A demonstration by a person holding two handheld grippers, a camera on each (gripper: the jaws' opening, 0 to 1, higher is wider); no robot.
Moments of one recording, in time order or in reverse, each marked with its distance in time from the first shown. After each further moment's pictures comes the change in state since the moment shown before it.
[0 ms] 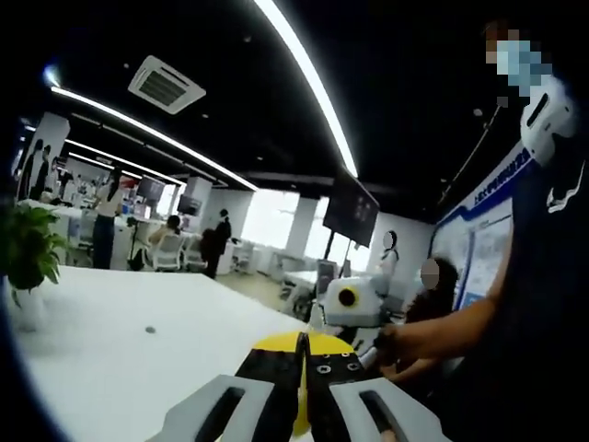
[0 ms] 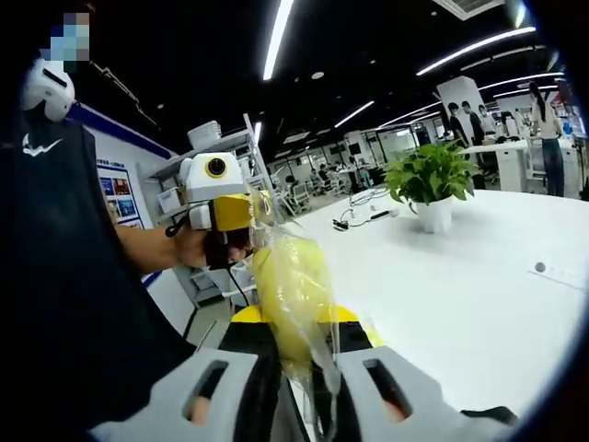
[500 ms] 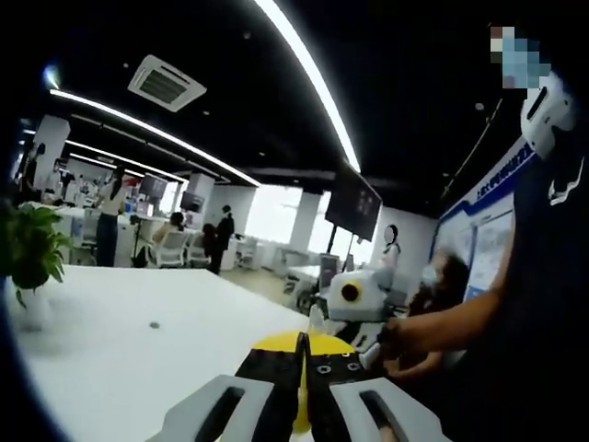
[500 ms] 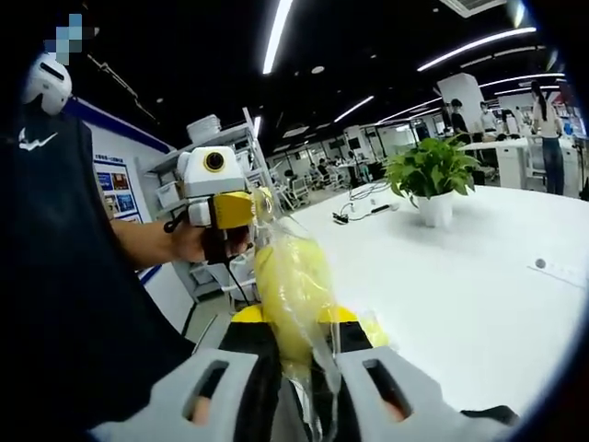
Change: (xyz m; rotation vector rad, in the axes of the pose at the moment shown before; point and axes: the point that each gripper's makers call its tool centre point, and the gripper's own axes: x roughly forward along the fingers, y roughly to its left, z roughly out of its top) left arm -0.005 -0.002 -0.006 0.035 0.024 0.009; right arm 0.001 0.004 -0.007 0.000 0.025 -0.010
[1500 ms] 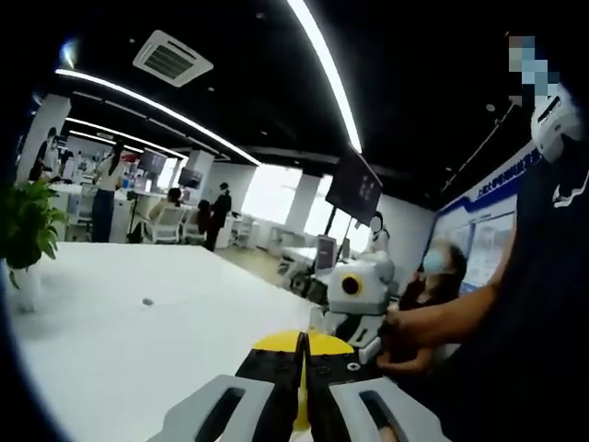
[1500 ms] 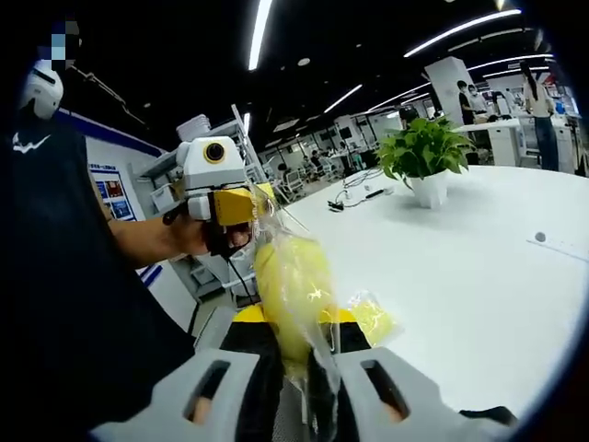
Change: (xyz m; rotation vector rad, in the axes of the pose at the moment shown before) left arm 0.009 0.005 -0.020 -0.028 0.083 -0.024; right arm -0.004 -0.006 -0.020 0.072 0.030 -0.020
